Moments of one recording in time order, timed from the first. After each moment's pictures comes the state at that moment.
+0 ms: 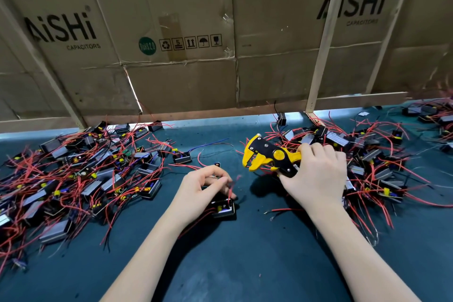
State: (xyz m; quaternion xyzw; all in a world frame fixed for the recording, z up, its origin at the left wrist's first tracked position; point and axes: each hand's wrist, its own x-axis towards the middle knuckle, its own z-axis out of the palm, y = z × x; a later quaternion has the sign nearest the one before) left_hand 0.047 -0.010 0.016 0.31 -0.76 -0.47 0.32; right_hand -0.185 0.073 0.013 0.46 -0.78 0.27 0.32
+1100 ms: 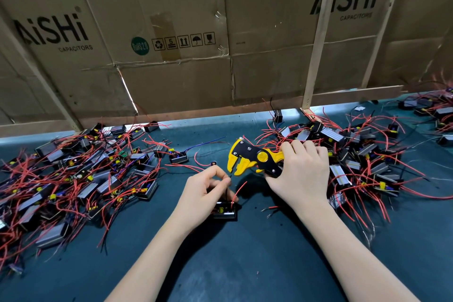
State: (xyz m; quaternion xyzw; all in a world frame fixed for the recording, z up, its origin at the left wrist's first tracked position) left_hand 0.035 0.001 0.012 0.33 -0.79 -0.42 0.31; right_hand -0.171 0.065 0.011 0.50 -0.76 0.26 0.34
